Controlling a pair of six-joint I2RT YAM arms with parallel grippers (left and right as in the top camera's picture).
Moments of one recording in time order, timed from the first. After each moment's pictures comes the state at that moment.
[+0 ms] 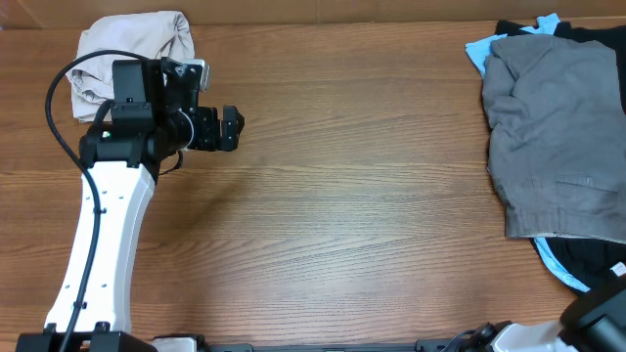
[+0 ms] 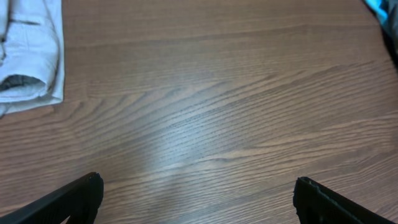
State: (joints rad) left arm 0.00 1.49 1.35 -0.78 0.32 0.02; right arm -0.88 1.67 1.33 -0.63 -0.10 0.30
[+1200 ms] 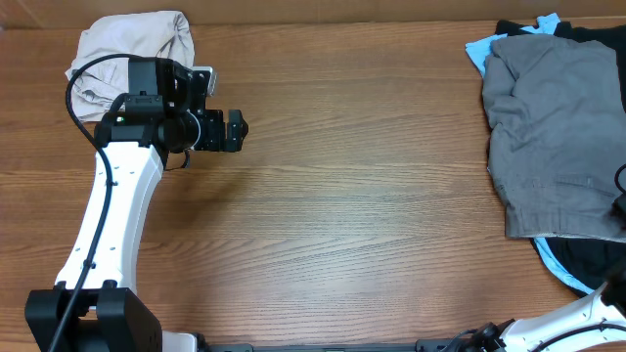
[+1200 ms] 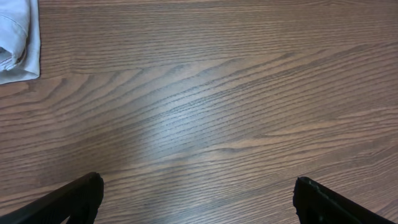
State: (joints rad) left arm 0.00 1.59 1.35 -0.79 0.32 0.02; right arm -0.94 2.00 1.34 -0.56 -0.10 0.06
